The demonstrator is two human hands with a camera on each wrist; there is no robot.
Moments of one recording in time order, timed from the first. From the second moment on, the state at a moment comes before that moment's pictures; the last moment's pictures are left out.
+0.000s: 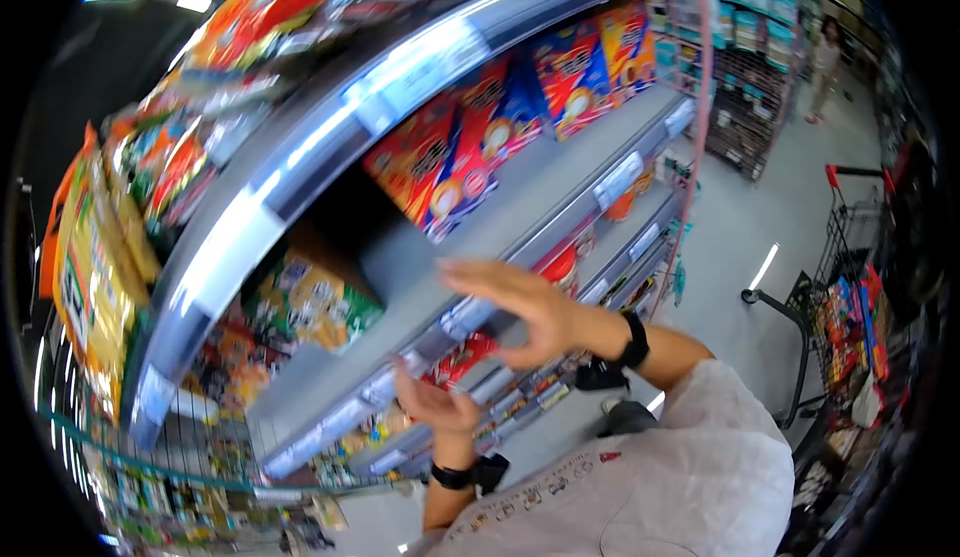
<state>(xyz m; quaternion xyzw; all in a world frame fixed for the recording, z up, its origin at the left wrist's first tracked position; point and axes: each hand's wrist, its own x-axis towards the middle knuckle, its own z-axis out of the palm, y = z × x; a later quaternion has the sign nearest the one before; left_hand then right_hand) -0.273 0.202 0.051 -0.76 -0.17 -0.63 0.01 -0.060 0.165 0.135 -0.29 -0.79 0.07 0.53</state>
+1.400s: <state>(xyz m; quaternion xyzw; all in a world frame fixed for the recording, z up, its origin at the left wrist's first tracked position) 0.350 -0.212 -0.171 -0.75 0.18 0.21 -0.59 0.238 -0.369 -0.135 -0.78 0.34 -0.04 0.53</state>
